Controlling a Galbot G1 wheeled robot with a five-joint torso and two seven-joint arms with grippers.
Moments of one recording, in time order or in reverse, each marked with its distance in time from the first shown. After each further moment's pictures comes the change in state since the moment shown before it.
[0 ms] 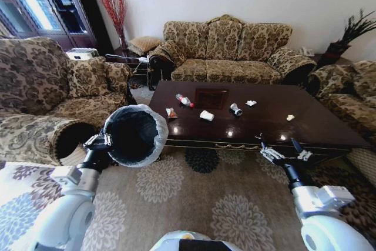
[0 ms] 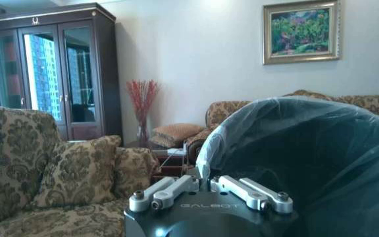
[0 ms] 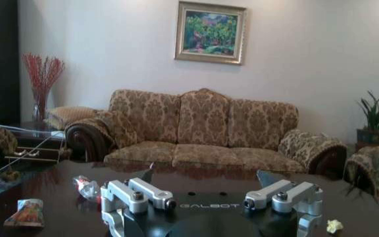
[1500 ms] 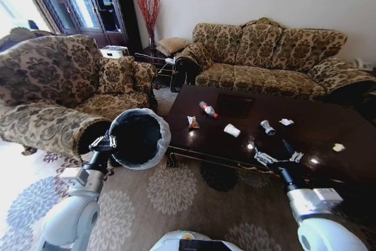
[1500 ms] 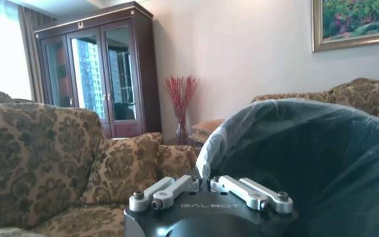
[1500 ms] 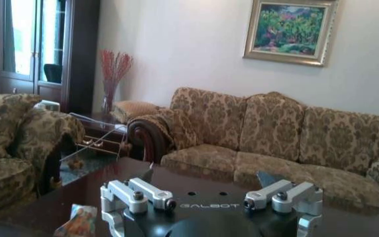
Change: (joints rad) left arm -0.005 -0.032 0.031 0.024 0.079 -0.023 0.042; right arm -0.002 0.004 -0.014 -0.025 -0.085 0.016 -0.095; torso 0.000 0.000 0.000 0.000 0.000
